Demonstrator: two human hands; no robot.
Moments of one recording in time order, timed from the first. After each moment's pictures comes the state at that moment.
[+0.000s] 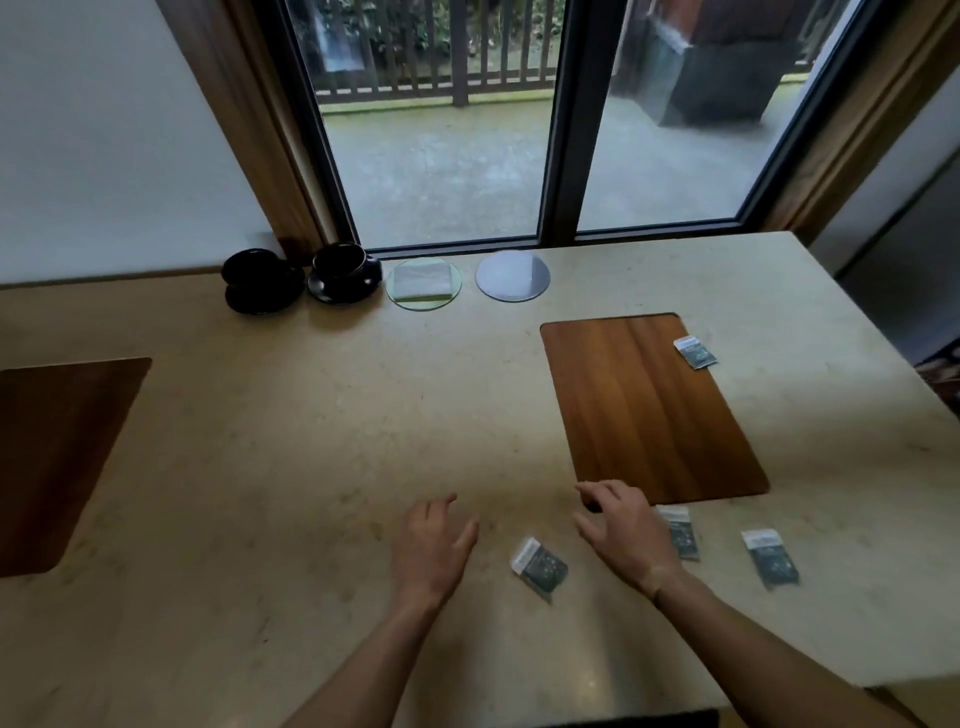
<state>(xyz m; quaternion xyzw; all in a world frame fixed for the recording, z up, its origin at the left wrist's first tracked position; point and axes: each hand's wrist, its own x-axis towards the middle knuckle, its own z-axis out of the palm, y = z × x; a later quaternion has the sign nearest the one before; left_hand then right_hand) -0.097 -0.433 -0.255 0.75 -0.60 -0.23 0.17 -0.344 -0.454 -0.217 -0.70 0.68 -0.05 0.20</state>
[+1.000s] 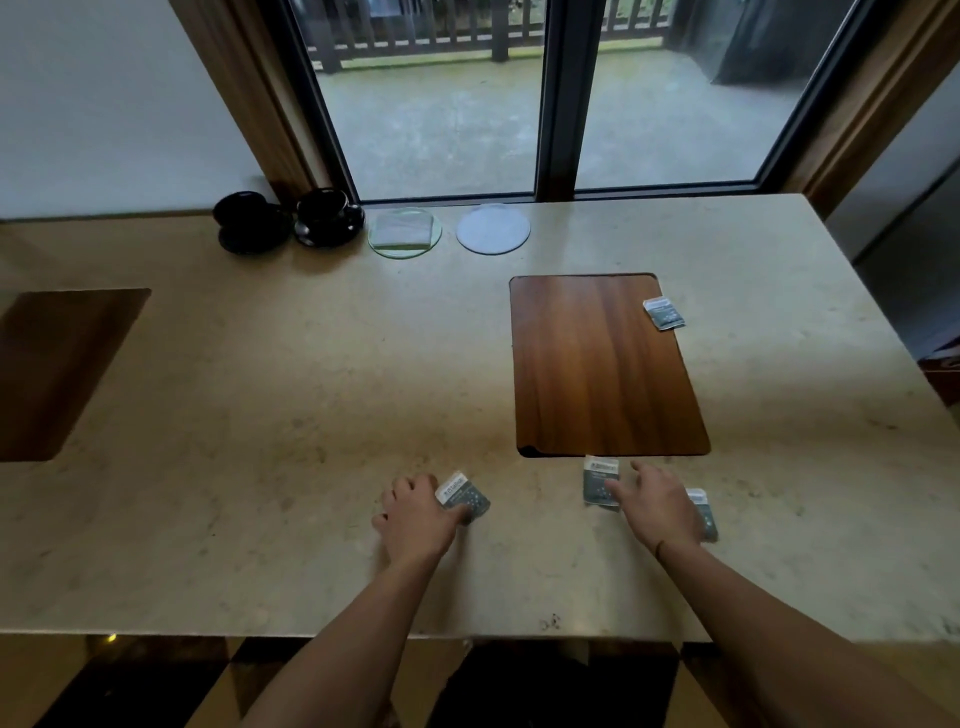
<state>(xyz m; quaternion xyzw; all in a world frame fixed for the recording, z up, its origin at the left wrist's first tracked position) -0.207 -0.392 -0.252 0.85 -0.47 -0.25 0.02 -0.478 -0.437 -0.244 -0.56 0.78 -0.05 0.27</state>
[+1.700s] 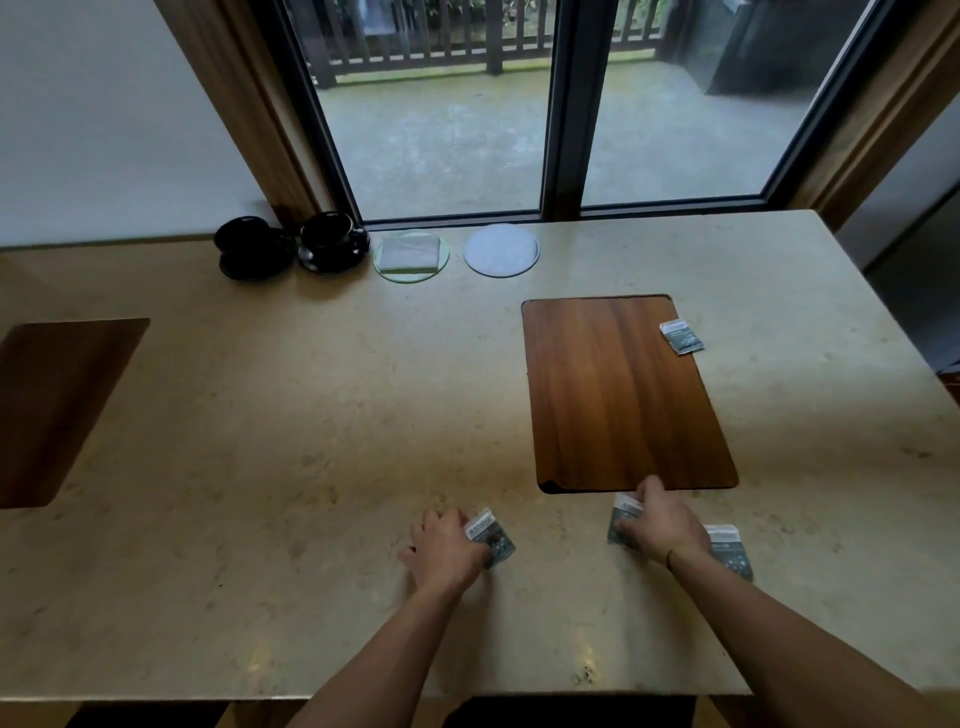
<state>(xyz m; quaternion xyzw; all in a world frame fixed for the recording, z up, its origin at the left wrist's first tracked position) -0.204 -0.417 -0.255 0.83 -0.44 -0.34 0.00 -0.461 -0.470 -0.247 -0.55 0.77 0.03 0.32</state>
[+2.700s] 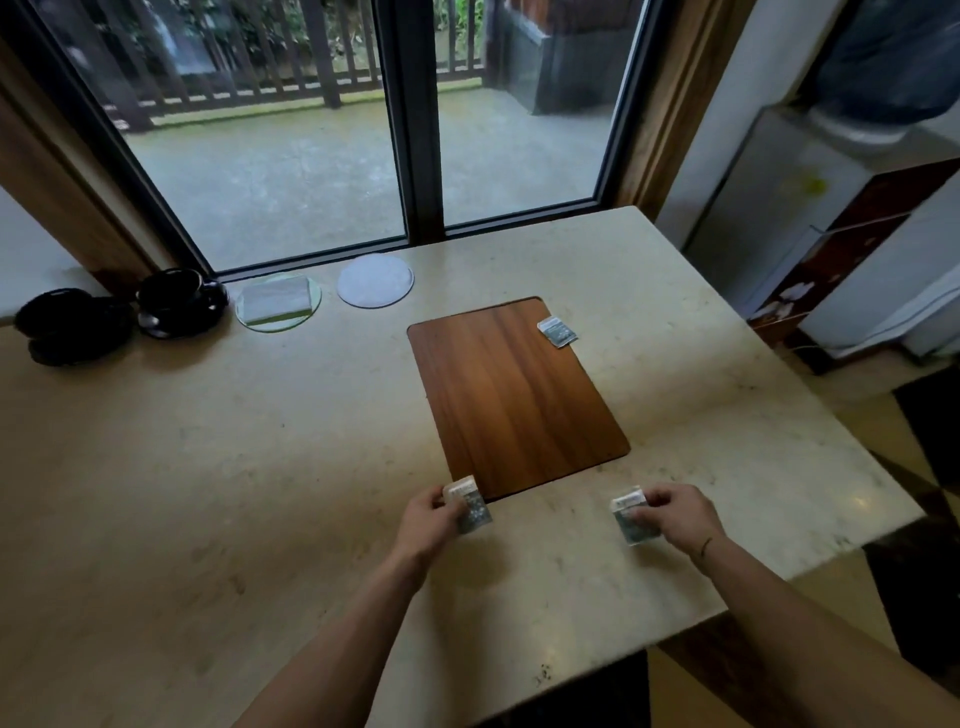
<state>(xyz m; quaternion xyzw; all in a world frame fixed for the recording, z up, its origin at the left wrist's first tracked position) -0.245 -0.474 -0.225 0.65 -0.41 -0.60 0.23 -0.554 -0.421 -0.216 -0.37 0.82 -0.20 0.39</state>
